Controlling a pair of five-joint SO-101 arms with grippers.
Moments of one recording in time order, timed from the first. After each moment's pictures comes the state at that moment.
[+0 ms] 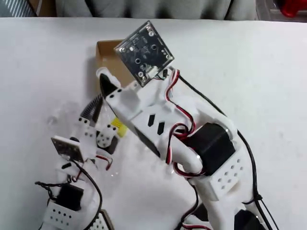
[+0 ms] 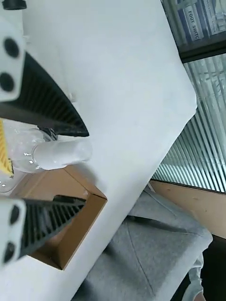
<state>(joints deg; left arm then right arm) 13.4 -103.3 97.1 8.9 7.4 -44.4 -27.1 -16.0 72.1 5.2</state>
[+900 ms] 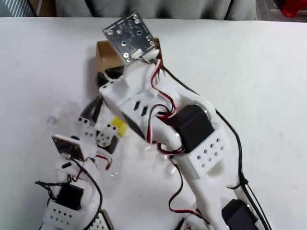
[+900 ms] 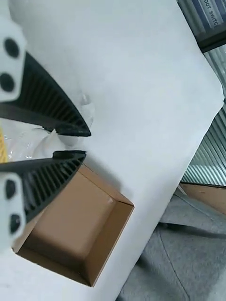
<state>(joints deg) 12.9 -103.3 97.1 9.1 7.4 -42.9 -18.8 -17.3 74.1 0.6</state>
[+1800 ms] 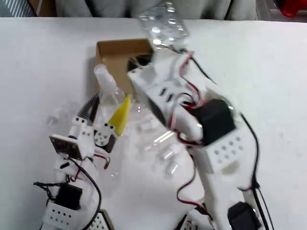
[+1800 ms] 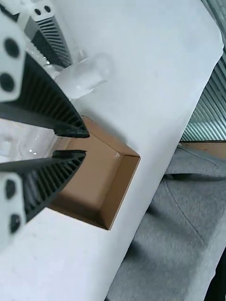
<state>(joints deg) 11.3 -103.3 97.1 10.2 7.4 -32.9 -21.8 -18.0 76.2 3.8</state>
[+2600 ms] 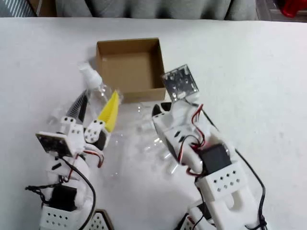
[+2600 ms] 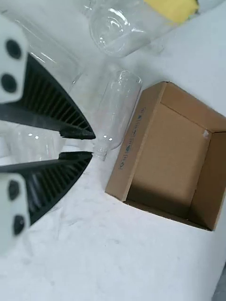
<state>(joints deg) 5.6 -103.3 92.6 16.9 10.3 -27.0 -53.1 43.9 54.1 3.8</state>
